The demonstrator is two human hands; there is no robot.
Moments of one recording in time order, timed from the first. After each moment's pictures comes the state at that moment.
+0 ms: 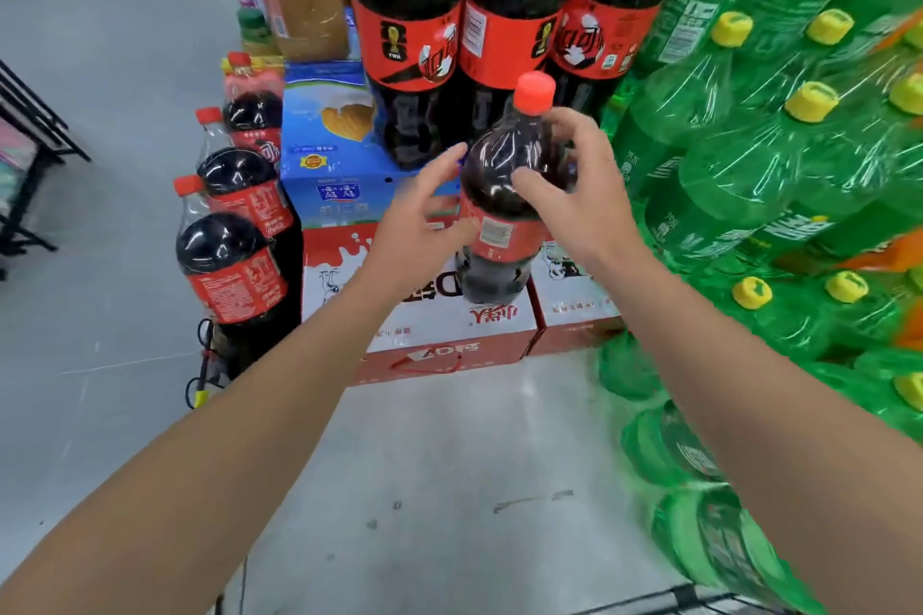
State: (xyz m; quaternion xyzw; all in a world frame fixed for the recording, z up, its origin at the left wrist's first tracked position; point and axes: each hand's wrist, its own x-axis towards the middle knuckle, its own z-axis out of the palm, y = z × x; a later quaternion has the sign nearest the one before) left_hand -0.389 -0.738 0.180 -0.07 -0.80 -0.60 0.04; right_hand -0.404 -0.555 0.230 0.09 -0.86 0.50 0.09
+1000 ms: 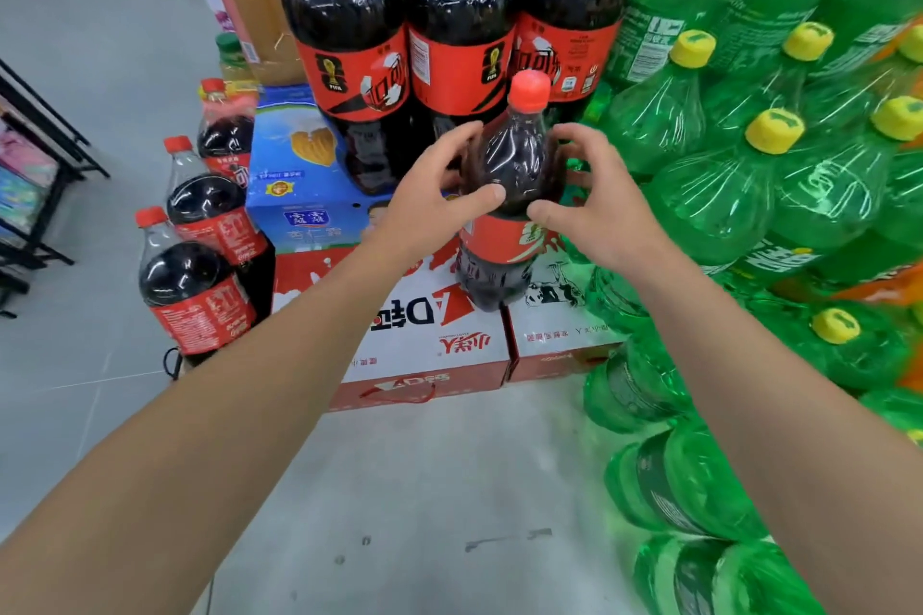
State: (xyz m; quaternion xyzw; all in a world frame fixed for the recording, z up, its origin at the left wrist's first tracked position) left_hand -0.457 -0.684 0.209 -0.10 -0.83 -0.55 0.02; right_hand -0.456 -0.477 0.232 0.11 -0.88 0.46 -0.01
